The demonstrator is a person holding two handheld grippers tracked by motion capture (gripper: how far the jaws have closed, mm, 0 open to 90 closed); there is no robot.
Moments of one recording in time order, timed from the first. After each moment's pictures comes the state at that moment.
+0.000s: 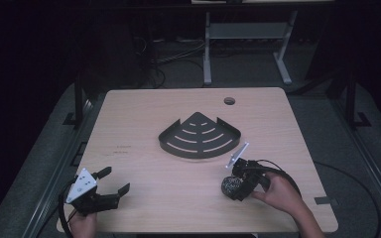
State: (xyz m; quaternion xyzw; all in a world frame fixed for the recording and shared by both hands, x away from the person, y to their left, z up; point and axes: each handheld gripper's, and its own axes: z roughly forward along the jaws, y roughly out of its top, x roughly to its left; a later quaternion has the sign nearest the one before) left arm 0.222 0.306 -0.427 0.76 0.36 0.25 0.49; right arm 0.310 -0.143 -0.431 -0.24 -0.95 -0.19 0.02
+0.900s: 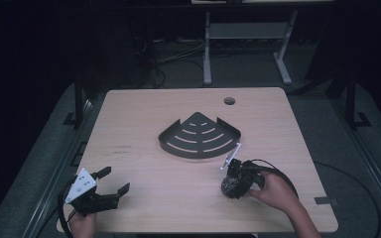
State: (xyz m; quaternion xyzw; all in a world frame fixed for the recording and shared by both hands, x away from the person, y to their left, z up) left arm 0.222 0.306 -0.426 0.75 0.35 0.25 0.49; right arm 0.315 -0.130 -0.436 -0.22 -0.96 -0.16 0.02
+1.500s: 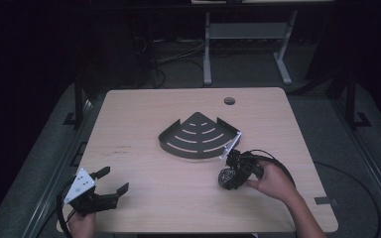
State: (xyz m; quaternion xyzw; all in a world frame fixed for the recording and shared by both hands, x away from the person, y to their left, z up) left arm 0.222 0.308 -0.426 0.75 0.36 0.25 0.49; right arm 0.336 -0.129 -0.419 -0.22 -0.96 -0.18 0.04
